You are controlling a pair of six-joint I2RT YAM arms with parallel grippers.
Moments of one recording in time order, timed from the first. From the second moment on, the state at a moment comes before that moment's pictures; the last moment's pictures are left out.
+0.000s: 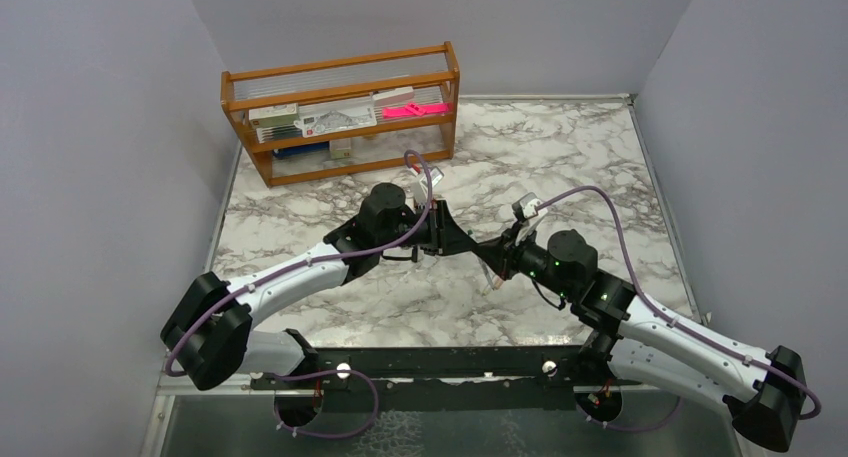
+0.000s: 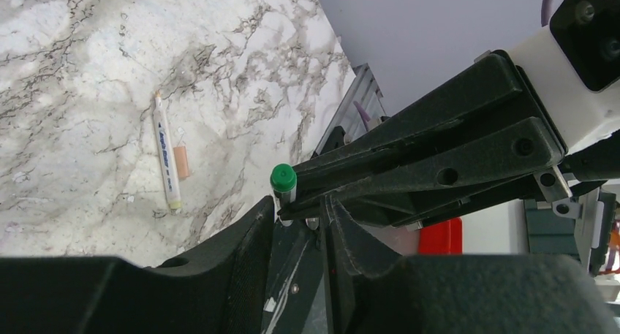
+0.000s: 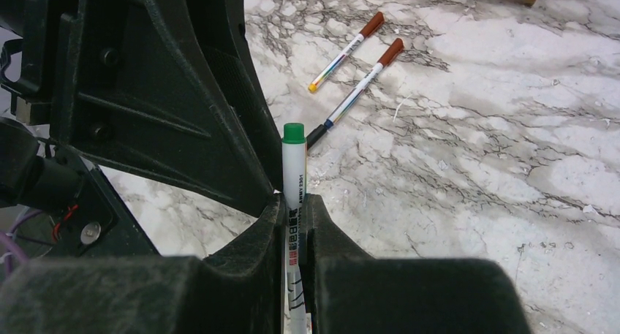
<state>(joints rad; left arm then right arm) -0.78 1.29 0.76 0.25 0.51 -0.85 0.88 0.76 0.50 0.03 0.04 0.28</state>
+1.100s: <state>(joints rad) -0.78 1.33 0.75 0.32 0.44 -0.91 0.88 0.77 0.46 0.12 -0.07 0.31</state>
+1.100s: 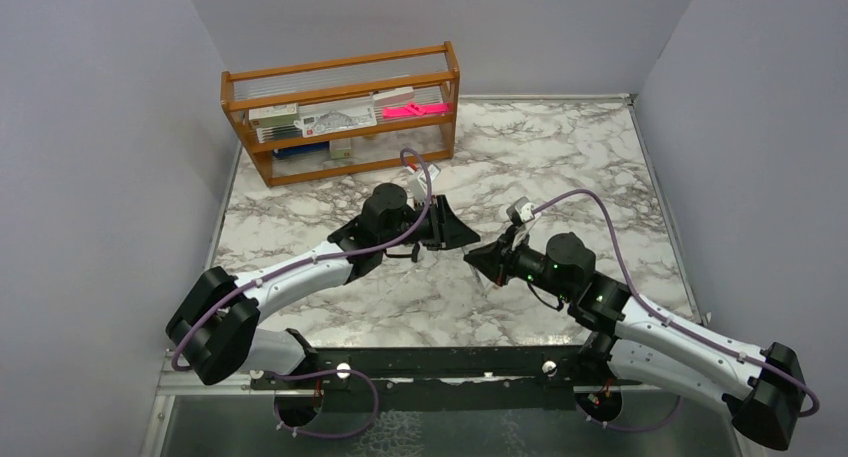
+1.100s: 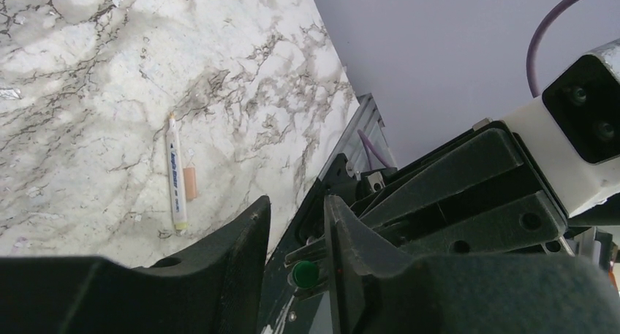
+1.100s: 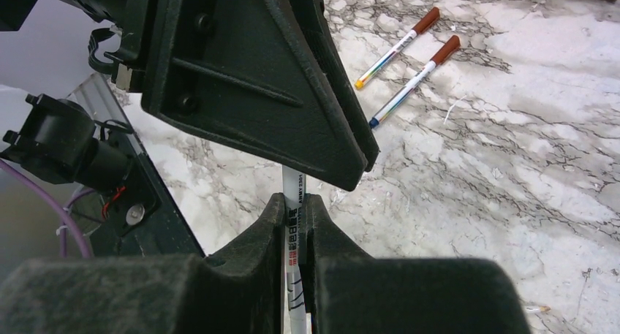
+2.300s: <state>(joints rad) -0.68 1.40 0.65 0.42 0.26 -0.95 0.89 0.61 0.36 0.13 0.21 0.59</state>
